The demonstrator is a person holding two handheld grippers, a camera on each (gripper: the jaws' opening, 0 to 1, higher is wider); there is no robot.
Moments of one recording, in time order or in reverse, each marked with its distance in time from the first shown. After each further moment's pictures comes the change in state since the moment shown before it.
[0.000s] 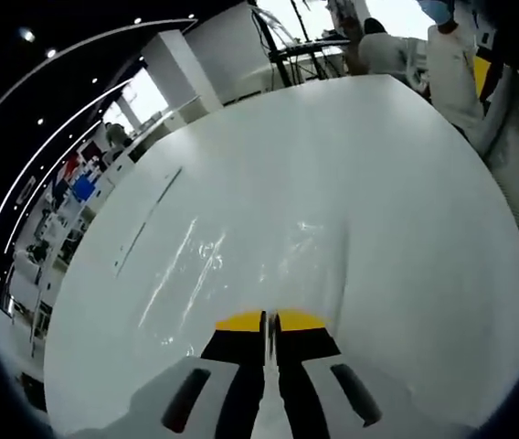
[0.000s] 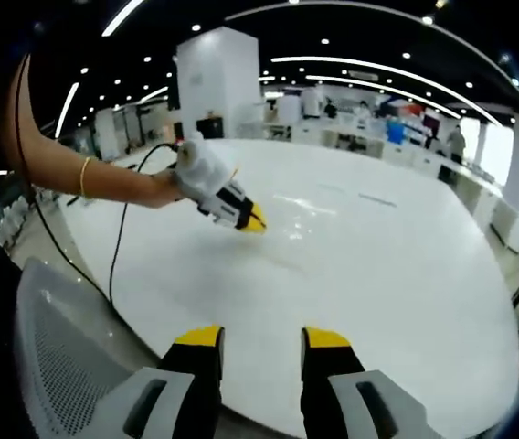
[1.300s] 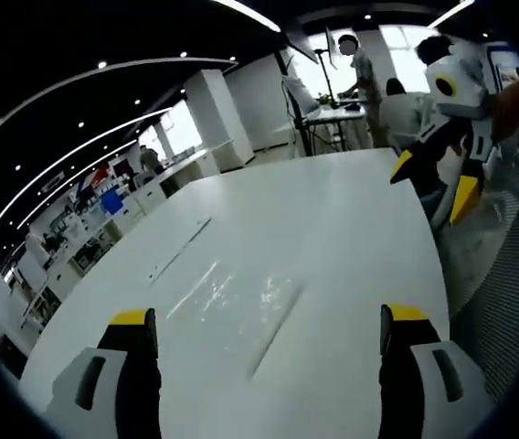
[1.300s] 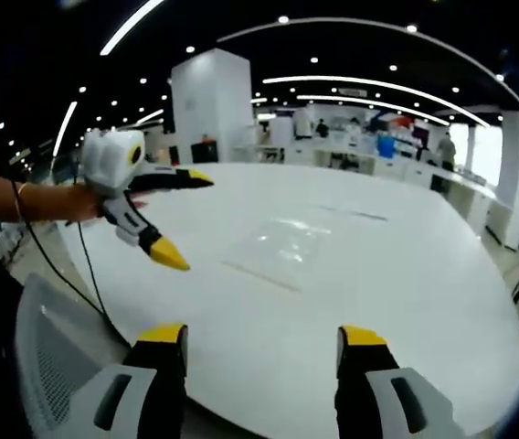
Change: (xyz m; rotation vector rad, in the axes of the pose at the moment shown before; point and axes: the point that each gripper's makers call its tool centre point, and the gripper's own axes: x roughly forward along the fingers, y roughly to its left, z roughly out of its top) left arm -0.140 -0.035 0.034 -0.160 -0.261 0.094; right arm -0.007 0.003 0.014 0.039 -0.141 -0.020
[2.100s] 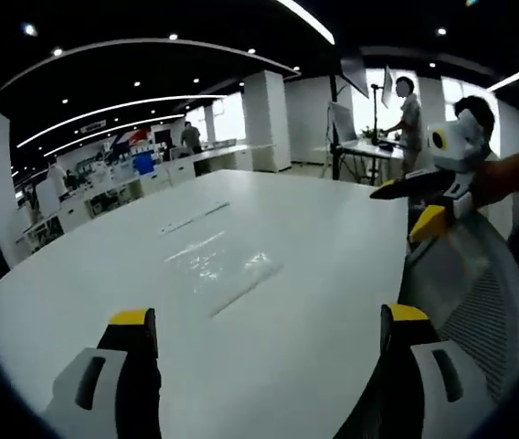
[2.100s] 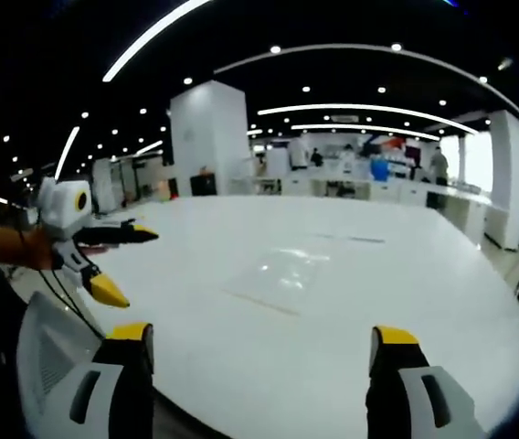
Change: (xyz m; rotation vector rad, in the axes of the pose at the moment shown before) left arm -0.071 -0.046 -0.035 -0.319 -0.023 0.097; right arm -0.003 0.005 0.010 0.024 -0.140 0.005
